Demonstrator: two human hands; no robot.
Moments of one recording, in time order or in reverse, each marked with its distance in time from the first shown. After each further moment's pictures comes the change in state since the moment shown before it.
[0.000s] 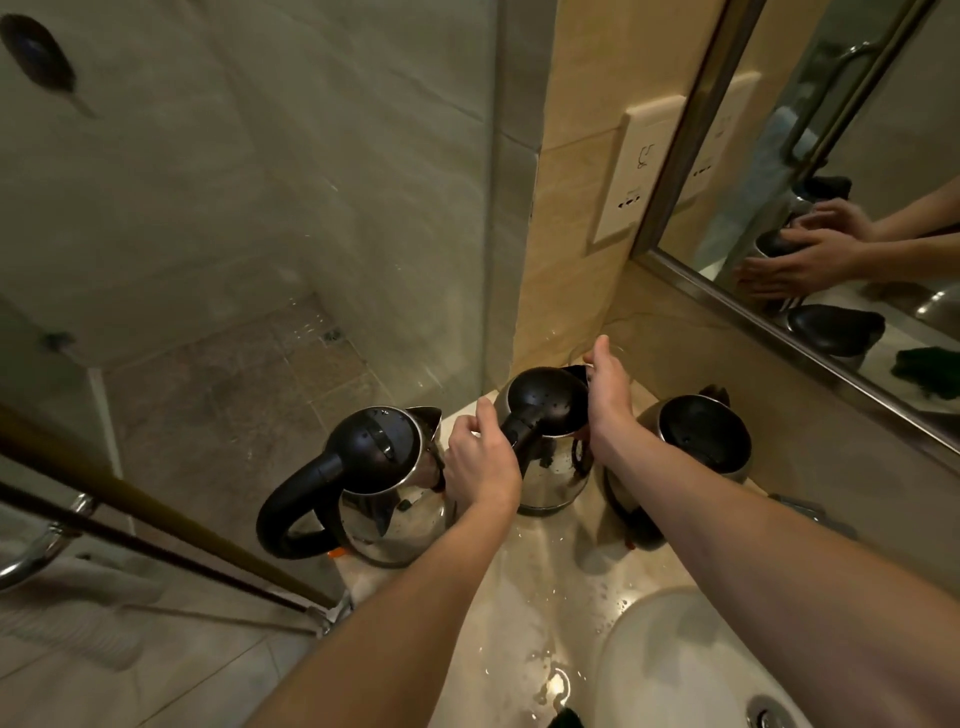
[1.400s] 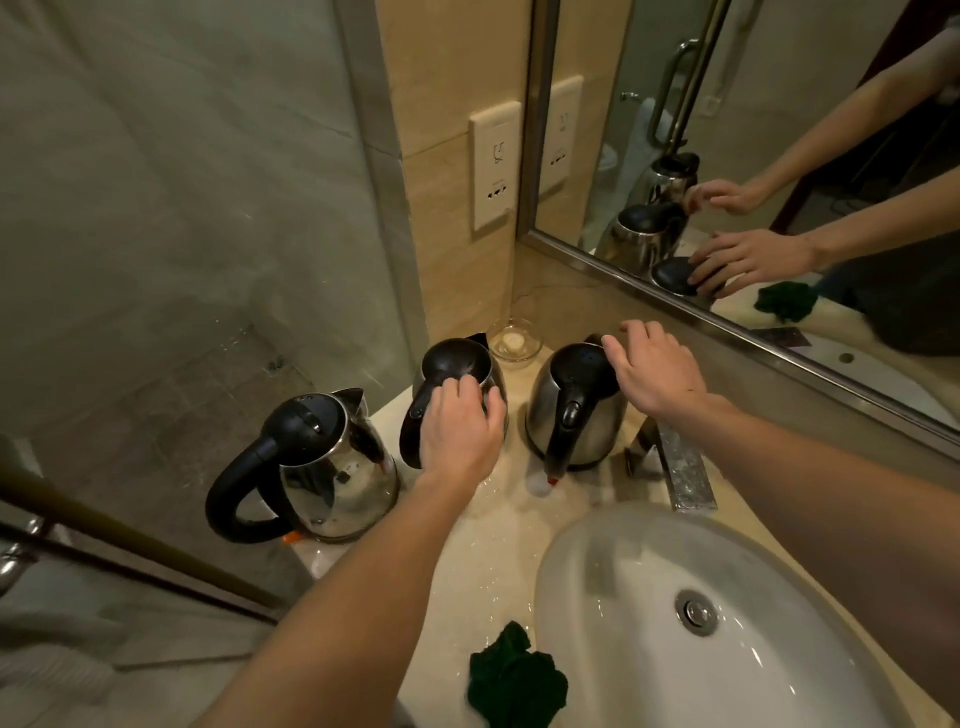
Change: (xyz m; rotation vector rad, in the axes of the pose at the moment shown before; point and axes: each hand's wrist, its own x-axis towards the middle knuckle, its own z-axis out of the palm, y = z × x) left_hand -0.062 0.004 0.004 0.642 -0.220 0.848; right_hand -0.039 -0.017 -0.184 -1.296 0.213 -0.537
